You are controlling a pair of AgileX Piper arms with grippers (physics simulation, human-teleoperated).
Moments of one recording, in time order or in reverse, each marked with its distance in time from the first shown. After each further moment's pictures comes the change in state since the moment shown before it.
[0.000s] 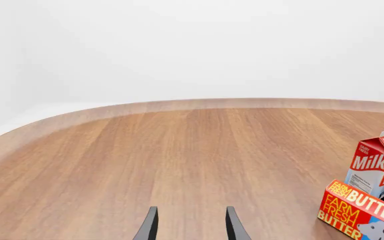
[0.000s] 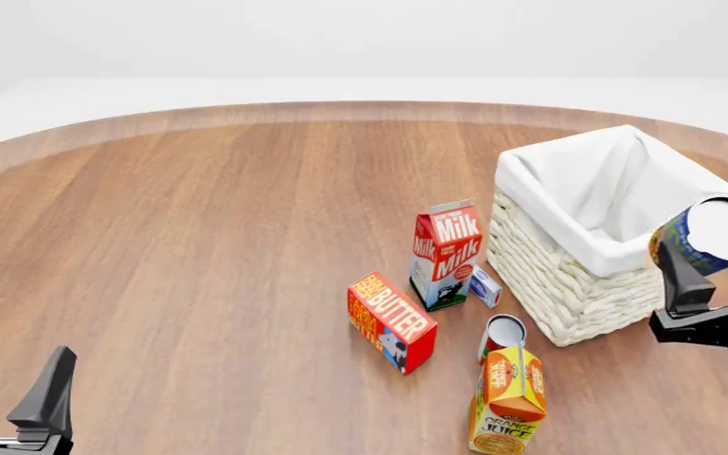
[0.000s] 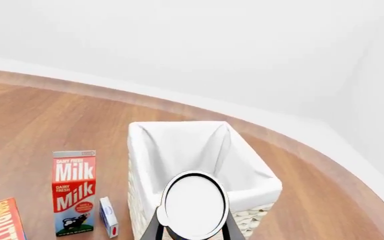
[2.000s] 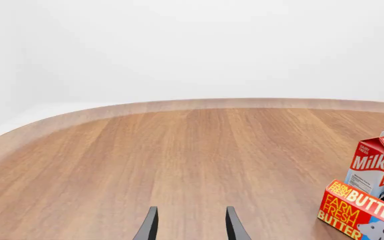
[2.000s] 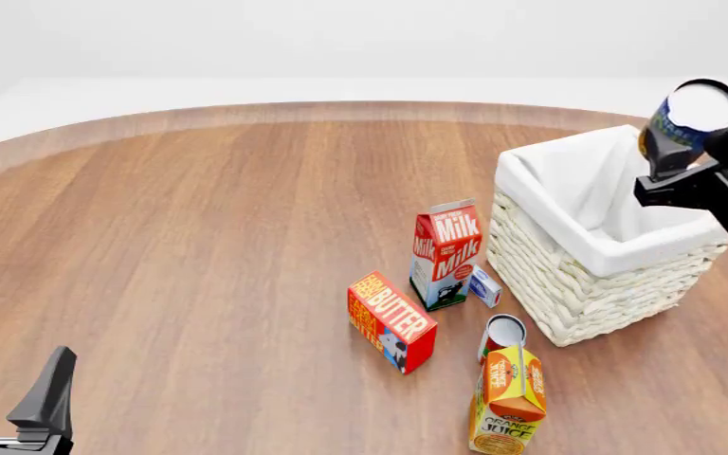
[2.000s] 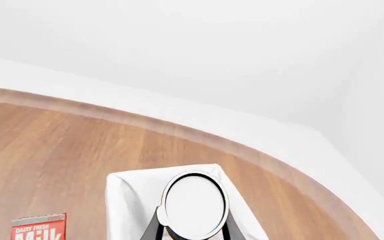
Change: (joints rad) left arm 0.000 0.000 0.000 0.000 0.000; right arm -0.013 0.429 -0.407 -0.011 -0.039
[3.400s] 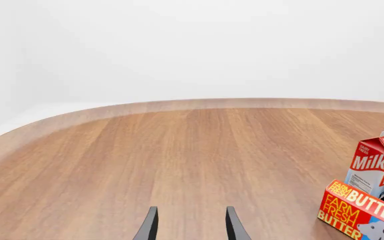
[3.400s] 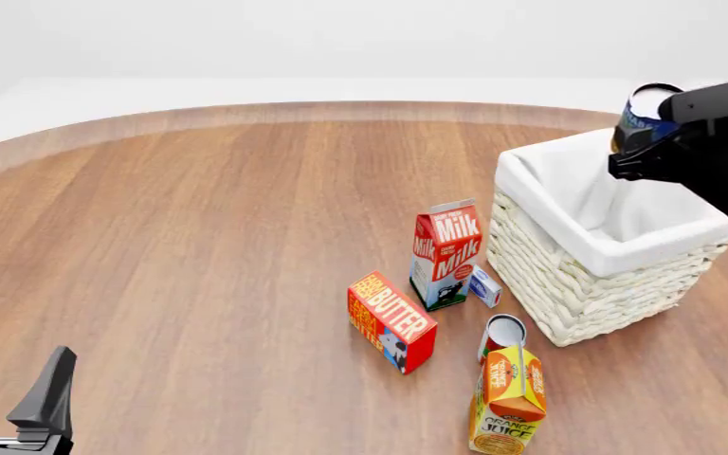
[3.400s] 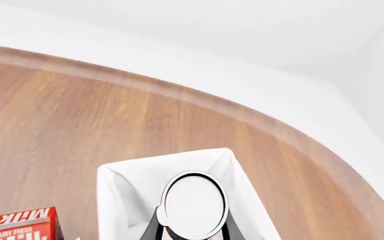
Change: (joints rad) left arm 0.000 0.000 0.000 0.000 0.000; right arm -0.013 0.245 -0.241 0.222 -0.015
